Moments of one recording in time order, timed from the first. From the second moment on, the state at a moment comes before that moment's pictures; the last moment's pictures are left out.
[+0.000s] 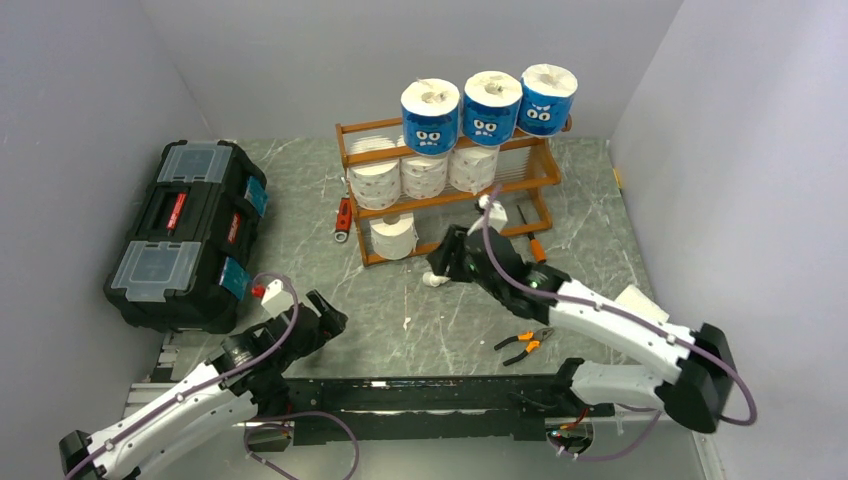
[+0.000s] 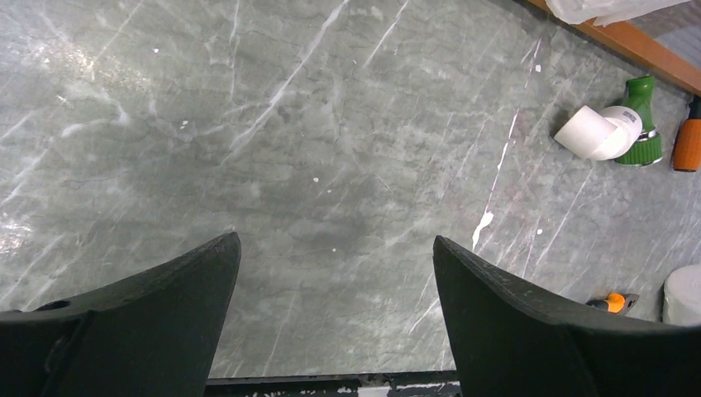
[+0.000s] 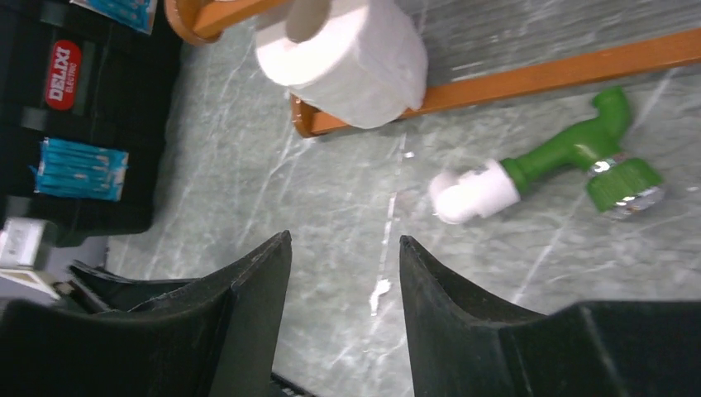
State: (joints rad) left arm -0.85 0.39 0.33 -0.76 -0.44 -1.26; right arm 0.91 1.19 0.94 -0.30 0.31 0.85
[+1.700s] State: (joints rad) left arm -0.85 0.40 0.26 -0.68 -0.43 -1.28; right arm 0.91 1.87 0.59 1.26 0.24 0.18
